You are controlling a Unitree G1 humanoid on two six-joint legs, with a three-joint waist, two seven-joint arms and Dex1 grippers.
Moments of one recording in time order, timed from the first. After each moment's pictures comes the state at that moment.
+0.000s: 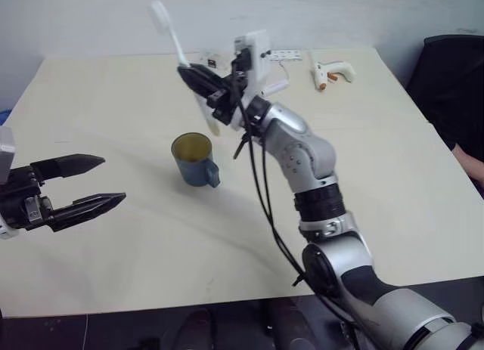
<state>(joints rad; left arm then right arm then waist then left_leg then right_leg) 0.05 1.06 0.89 -0.47 -0.94 0.95 -0.96 -1.08 0.13 -0.02 0.31 0.45 0.43 0.54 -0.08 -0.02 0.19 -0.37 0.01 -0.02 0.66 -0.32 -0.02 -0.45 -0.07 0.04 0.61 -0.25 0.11</state>
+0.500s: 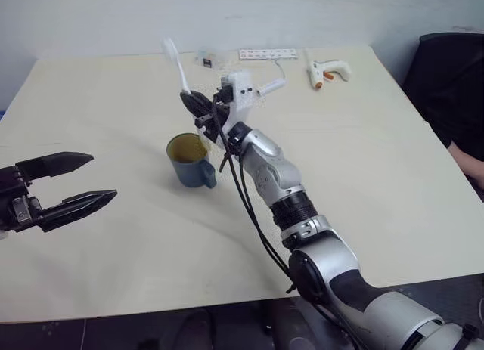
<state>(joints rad) 0.07 1.06 0.94 -0.49 -0.95 0.96 -0.95 -1.08 0.20 -0.02 0.70 0.37 0.05 0.48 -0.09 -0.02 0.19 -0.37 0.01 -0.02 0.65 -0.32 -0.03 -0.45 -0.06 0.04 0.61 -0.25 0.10</state>
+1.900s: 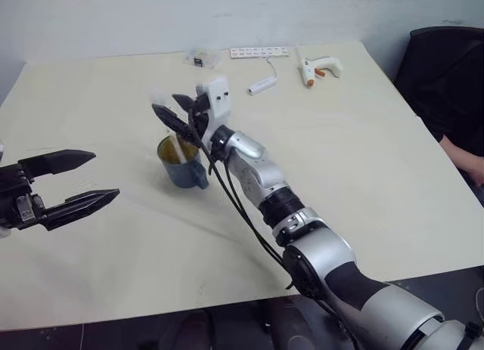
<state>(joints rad) 0.07 1.06 0.92 -0.50 -0.94 0.92 -0.94 -1.19 0.23 0.06 0.88 0.34 -0.09 0.52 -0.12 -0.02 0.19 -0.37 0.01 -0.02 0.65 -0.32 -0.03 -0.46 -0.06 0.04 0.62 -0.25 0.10</state>
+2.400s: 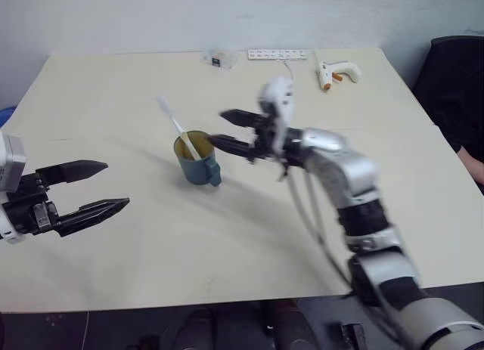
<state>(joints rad) 0.08 1.04 0.83 -0.47 -0.90 0.86 -0.97 -0.85 -0.42 0.13 0.00 0.52 0.62 0.96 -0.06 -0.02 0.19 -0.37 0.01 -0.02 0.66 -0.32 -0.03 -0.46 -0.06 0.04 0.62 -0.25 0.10</state>
